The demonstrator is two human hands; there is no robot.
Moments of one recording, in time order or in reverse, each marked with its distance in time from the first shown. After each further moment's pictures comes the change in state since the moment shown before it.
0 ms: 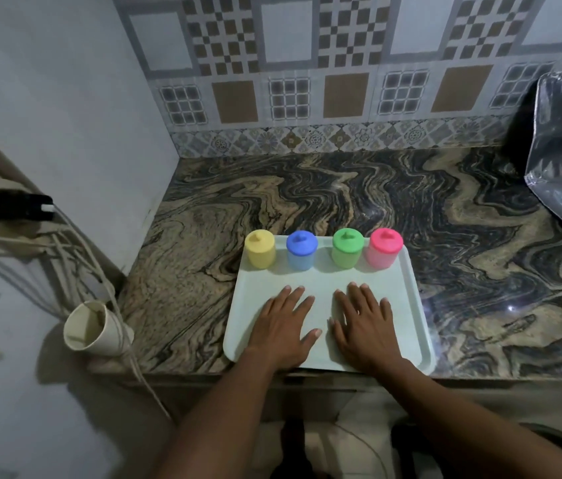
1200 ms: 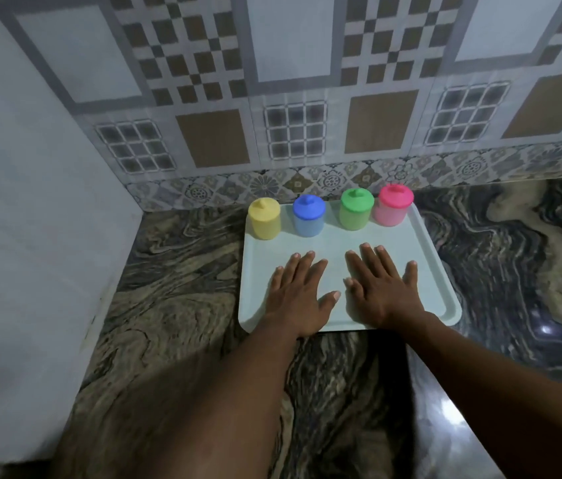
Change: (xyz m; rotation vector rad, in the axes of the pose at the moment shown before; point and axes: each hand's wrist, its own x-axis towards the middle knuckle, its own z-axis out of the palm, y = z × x) left_hand 0.309 -0.114 -0.048 -0.065 -0.064 -0.060; right_hand 0.329 0.036 -0.026 0.037 -0.076 0.115
